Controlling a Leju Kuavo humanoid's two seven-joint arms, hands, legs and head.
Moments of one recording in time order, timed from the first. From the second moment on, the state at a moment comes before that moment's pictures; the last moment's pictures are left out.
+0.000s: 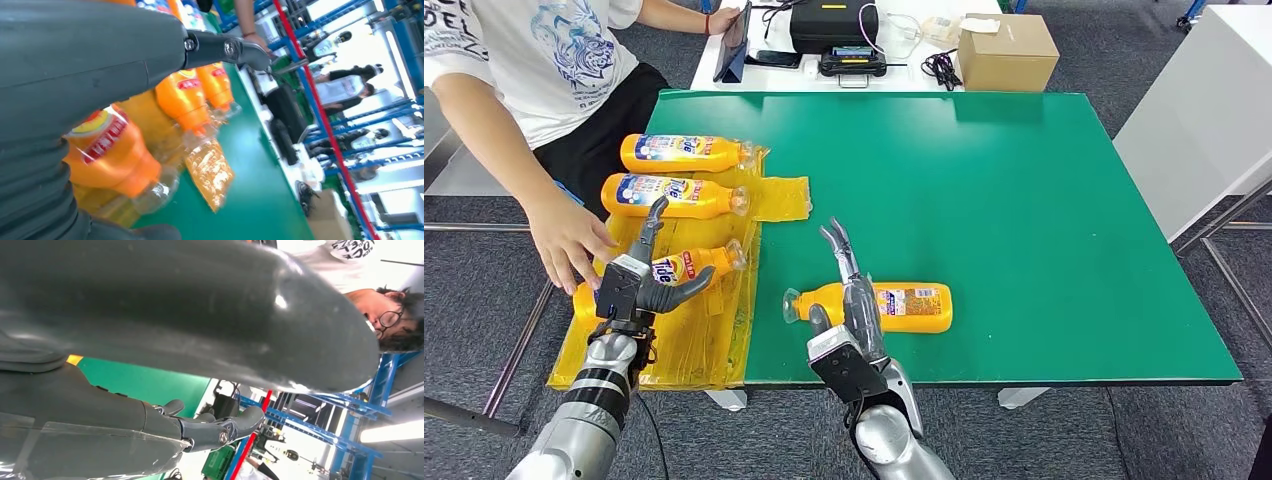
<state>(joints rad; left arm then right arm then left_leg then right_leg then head) -0.47 -0.11 0.15 -0.78 -0.39 0.11 -0.68 -0.13 0.28 0.56 -1.33 0.36 -0.36 -0.53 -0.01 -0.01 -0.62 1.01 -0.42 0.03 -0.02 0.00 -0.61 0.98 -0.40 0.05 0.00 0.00</state>
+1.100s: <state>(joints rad) -0.18 -0.20 0.03 -1.34 -0.18 0.43 -0.68 -0.33 0.01 0.48 -1.04 0.81 -0.12 -0.02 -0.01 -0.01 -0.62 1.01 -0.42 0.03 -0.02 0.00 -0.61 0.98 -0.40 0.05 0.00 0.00</state>
